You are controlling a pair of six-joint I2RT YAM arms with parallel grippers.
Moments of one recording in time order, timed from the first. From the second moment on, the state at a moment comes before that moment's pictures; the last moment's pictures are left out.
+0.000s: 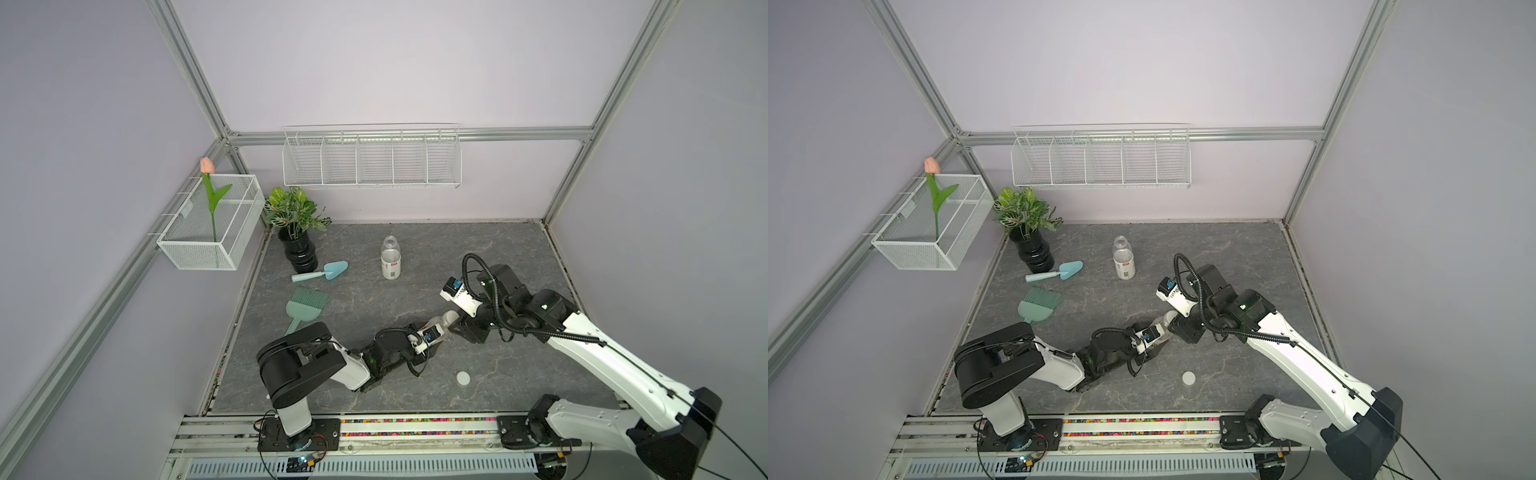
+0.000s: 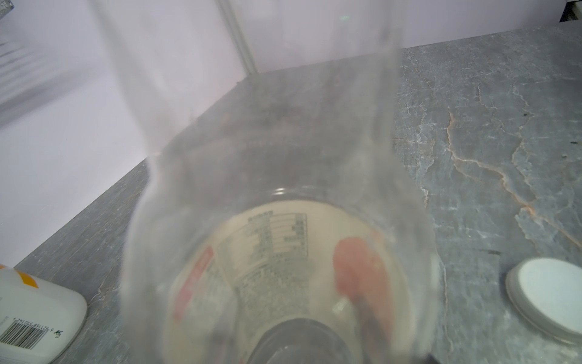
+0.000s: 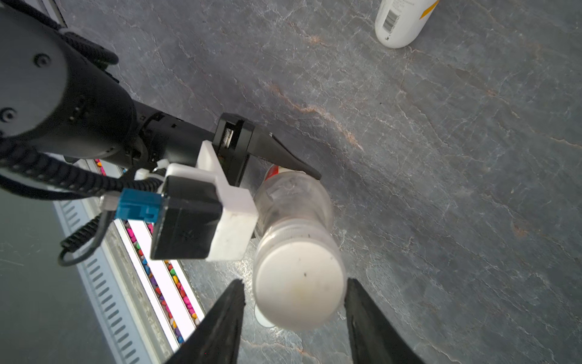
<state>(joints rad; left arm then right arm) -1.08 1.75 0.45 1.05 -0.04 0.33 0.69 1.16 1.11 -0.93 -0.22 -0.21</state>
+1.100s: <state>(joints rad) -1.09 1.73 0.46 0.97 -0.10 0.35 0.69 1.26 1.20 -0.97 -0.21 0.13</state>
